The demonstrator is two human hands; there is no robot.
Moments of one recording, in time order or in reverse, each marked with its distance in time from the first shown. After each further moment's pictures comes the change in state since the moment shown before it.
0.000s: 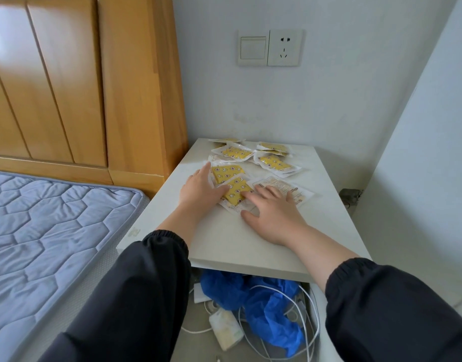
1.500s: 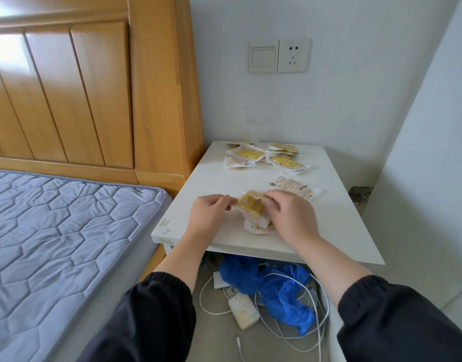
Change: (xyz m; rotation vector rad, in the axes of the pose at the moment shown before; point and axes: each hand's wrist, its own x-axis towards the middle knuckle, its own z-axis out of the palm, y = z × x) left_hand -0.099 -0.003 -0.029 -0.625 0.007 -0.112; right_hand -0.044 -0.025 -0.004 0.326 0.508 -0.016
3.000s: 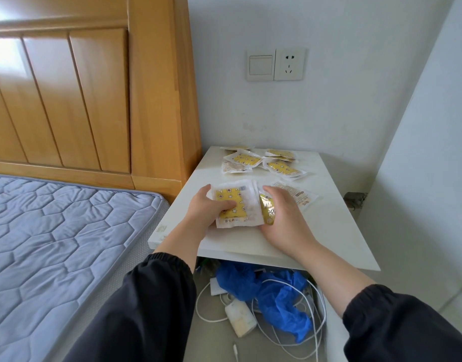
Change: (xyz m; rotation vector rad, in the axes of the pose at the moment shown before) left_hand 0.029 0.011 -0.004 -0.096 -0.059 -0.274; right_hand -0.002 0.000 0.000 0.133 -0.150 0.049
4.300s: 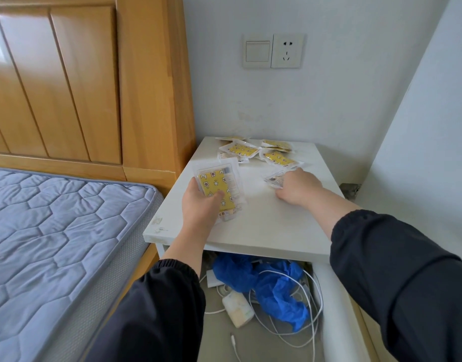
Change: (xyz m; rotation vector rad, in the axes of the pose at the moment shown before) left_hand -0.008 -0.019 0.009 -0.075 0.208 0.264; right_hand 0.075 0.026 -0.027 -0.686 -0.286 0.334
